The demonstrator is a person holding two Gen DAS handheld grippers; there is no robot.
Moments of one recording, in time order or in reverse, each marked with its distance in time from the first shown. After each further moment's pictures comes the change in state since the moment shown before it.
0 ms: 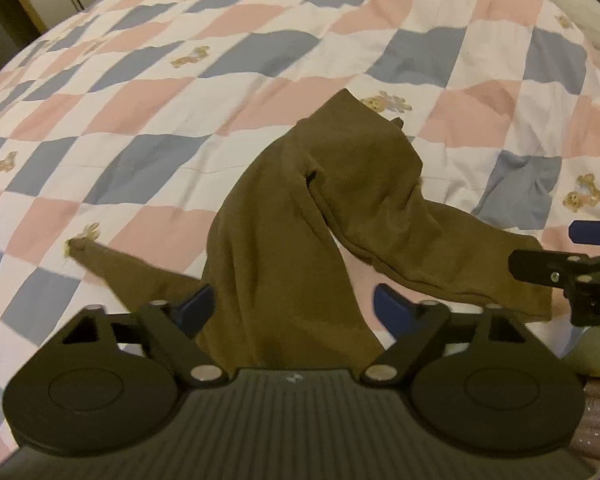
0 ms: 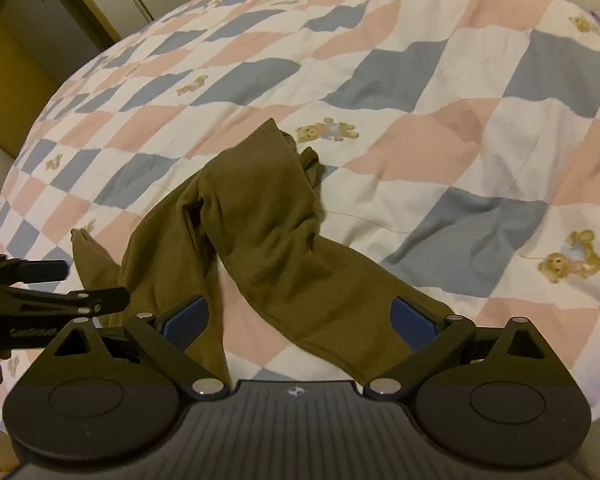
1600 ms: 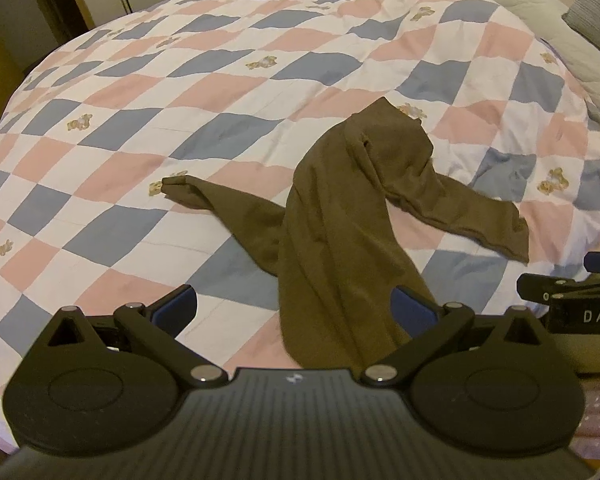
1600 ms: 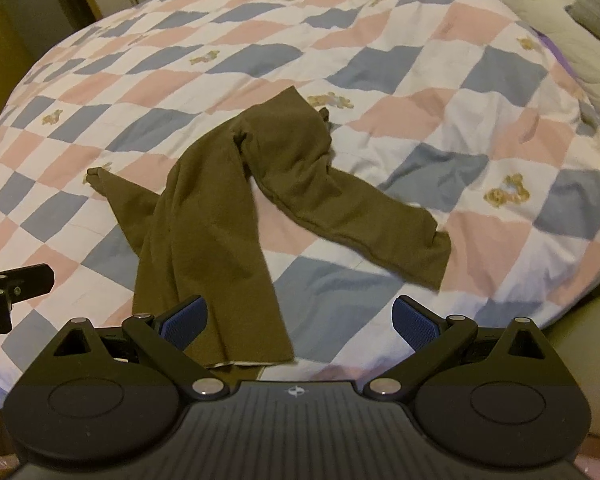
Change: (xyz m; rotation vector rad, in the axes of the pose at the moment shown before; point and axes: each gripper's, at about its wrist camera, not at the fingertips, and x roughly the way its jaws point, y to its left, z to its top) left arm -0.149 0.060 -0.116 -0.115 -0.086 0.034; right arm -0.099 0.106 -0.093 -0.055 0.007 -0.194
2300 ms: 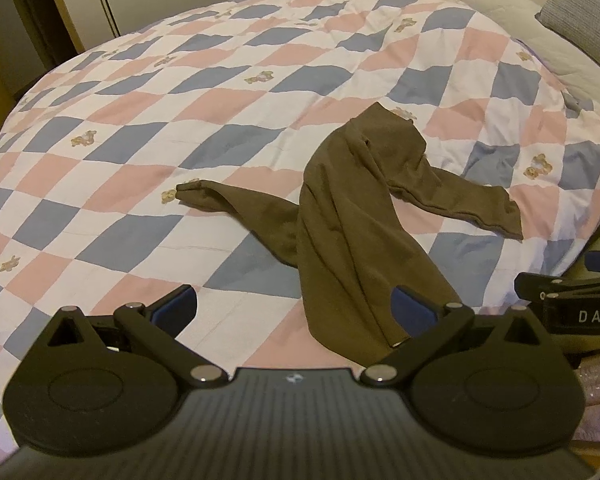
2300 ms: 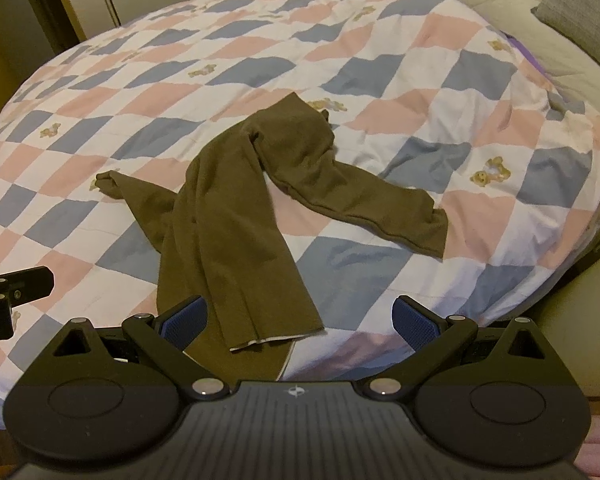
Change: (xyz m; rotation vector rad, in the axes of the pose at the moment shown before) left arm -0.034 0.042 -0.040 0.077 -0.070 -0.047; right arm -0.036 0.060 -0.054 0.076 -0.070 -0.071
